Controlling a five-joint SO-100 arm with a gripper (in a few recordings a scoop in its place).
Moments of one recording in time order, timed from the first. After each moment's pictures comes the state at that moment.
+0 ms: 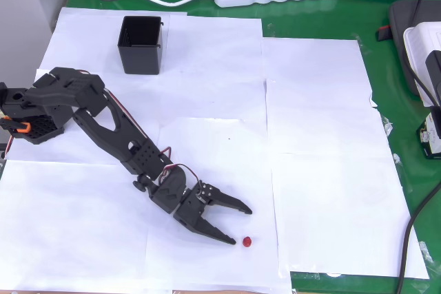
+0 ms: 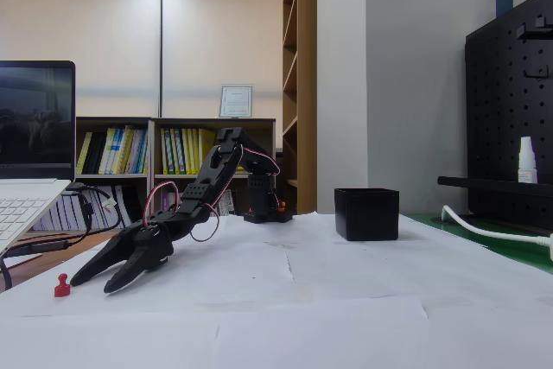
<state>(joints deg) 36.3 148.4 111.4 -26.9 -86.0</state>
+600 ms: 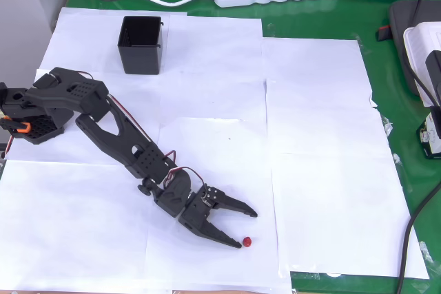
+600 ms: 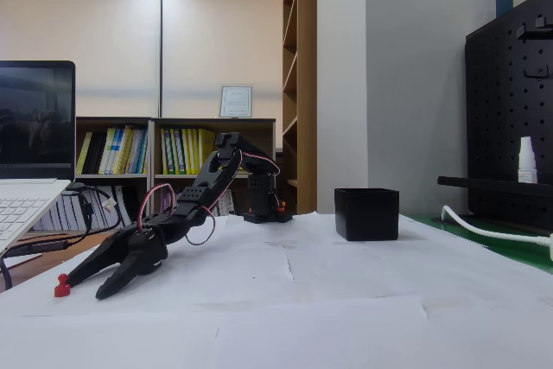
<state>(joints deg) 36.6 153.2 120.1 -23.0 -87.8</state>
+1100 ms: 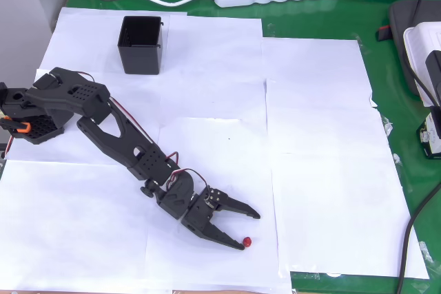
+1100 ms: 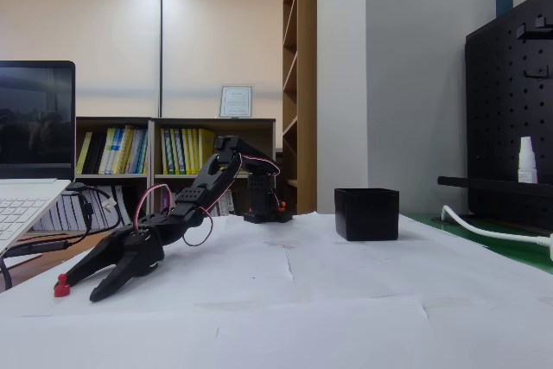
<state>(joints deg) 36.7 156.2 125.7 -20.8 -87.3</state>
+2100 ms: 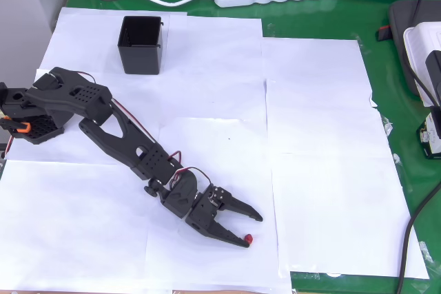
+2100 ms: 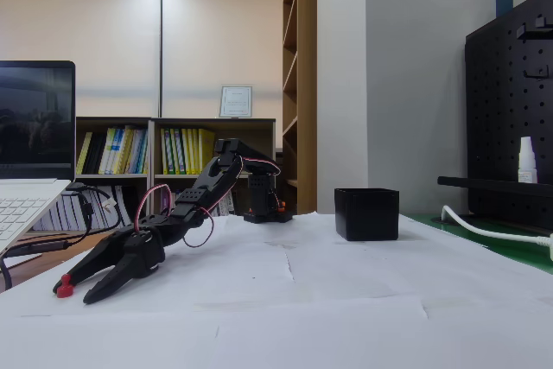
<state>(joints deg) 36.6 157.2 128.1 -18.8 -89.4</state>
